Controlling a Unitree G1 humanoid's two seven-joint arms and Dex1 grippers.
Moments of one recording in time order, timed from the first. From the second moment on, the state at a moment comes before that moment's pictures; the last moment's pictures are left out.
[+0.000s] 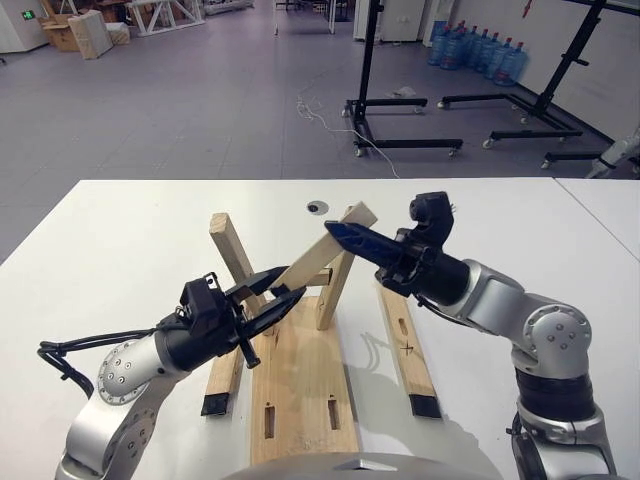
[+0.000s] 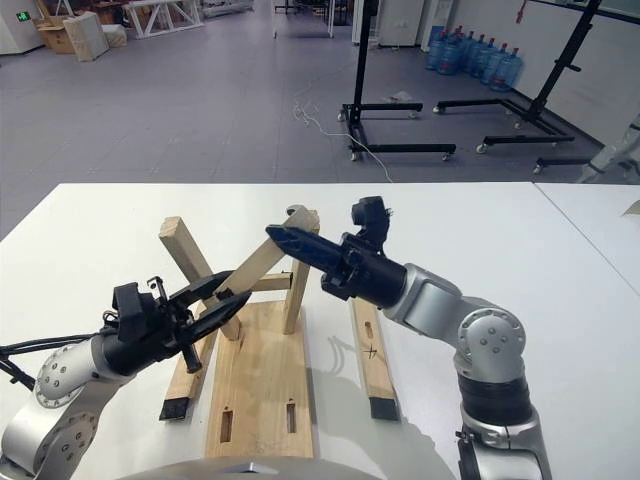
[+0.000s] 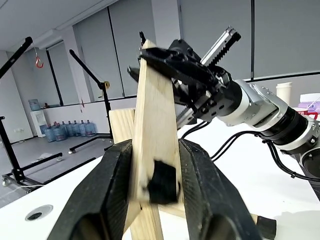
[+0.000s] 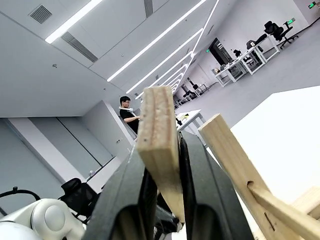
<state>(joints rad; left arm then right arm) 0.26 0.51 -0.05 -0.63 -0.58 0.06 -0.74 -0.30 -0.42 -0.10 -0.45 1.74 0.88 0.19</state>
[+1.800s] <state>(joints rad) 0.61 0.38 -0.12 -0.61 -0.21 0.11 -0.43 0.32 -0.64 -0.30 -0.71 1.35 0.81 -0.24</state>
